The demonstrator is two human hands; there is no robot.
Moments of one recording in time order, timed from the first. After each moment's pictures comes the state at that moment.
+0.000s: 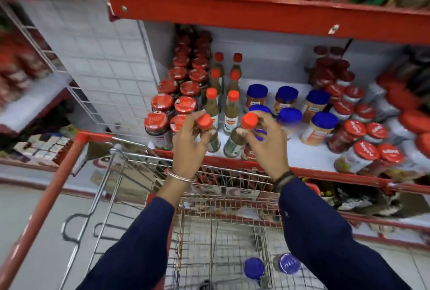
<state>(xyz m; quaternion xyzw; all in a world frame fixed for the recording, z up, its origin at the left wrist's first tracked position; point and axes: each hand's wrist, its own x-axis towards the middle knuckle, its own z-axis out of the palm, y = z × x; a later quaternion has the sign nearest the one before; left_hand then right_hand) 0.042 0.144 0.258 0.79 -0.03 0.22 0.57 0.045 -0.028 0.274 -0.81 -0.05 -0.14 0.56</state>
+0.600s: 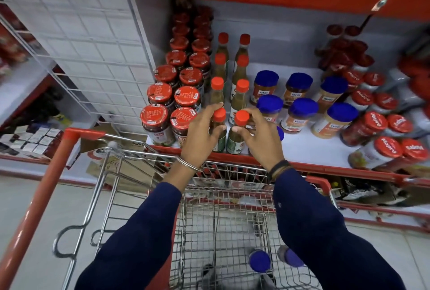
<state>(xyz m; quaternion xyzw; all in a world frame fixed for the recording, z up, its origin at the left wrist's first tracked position) 0.098 0.153 0.222 0.86 -0.13 0.12 0.48 0.089 -0.005 0.231 -0.90 -0.04 -0.09 0.43</state>
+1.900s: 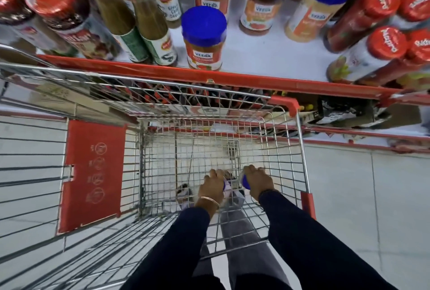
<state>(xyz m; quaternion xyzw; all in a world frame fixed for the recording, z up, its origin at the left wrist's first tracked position) -0.118 -0.029 -0.070 0.91 -0.03 -0.40 0.13 -0.100 -0.182 -0.059 -0.90 -0.03 0.43 0.03</state>
